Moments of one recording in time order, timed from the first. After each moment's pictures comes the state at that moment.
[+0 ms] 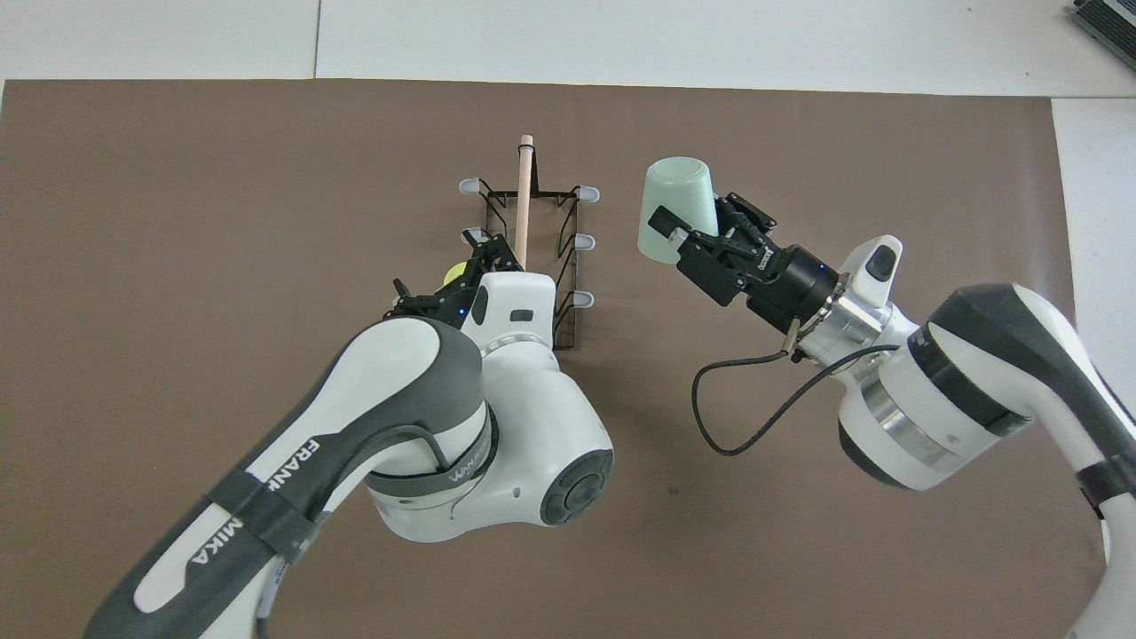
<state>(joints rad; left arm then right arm) -0.18 0.18 -0.57 -1.92 1.13 2.06 -1.87 0.27 0.06 0.00 -2.16 2.26 2.26 -1.80</state>
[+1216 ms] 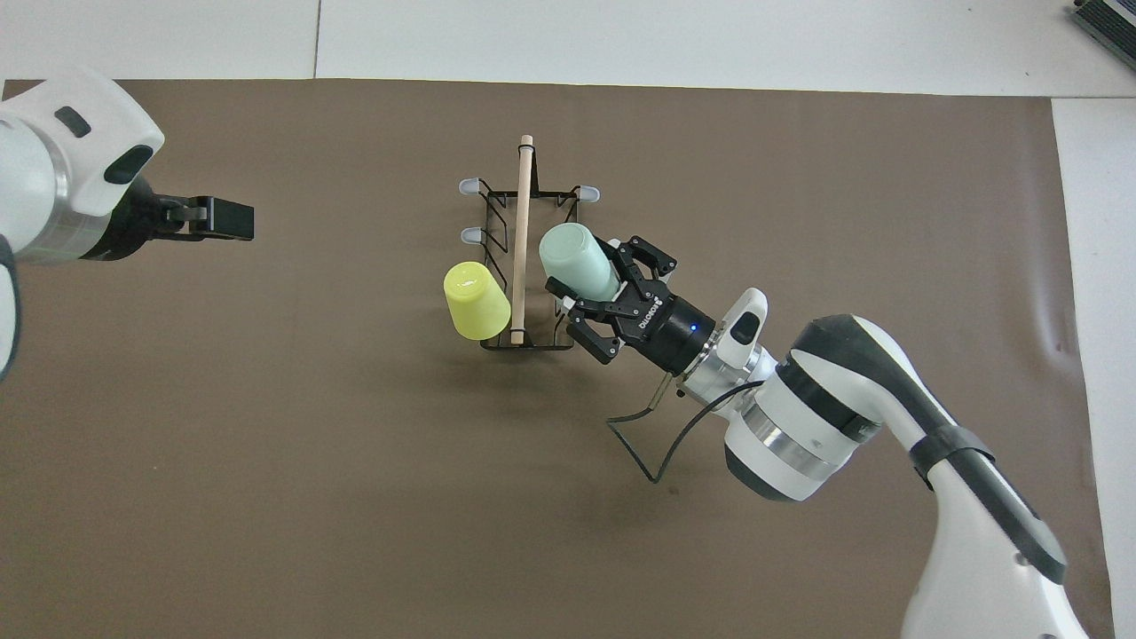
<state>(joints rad) -0.15 0.02 -0.03 -1.65 0.01 1.84 -0.08 0.43 0.21 0.01 -2.18 2.51 2.17 -2.47</state>
